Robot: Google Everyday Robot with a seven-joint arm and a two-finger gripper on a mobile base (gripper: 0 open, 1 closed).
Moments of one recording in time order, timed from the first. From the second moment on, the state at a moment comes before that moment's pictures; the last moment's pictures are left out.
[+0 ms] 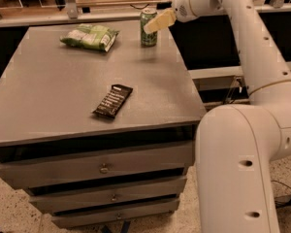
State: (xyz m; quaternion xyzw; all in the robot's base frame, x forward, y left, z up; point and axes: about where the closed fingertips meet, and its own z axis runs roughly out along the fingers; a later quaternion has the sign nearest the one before) arm 0.853 -0.057 0.932 -0.43 0.74 0.18 0.48
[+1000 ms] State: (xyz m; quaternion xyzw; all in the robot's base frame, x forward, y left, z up) arm 0.887 -0.007 0.907 -0.40 0.74 0.23 0.49
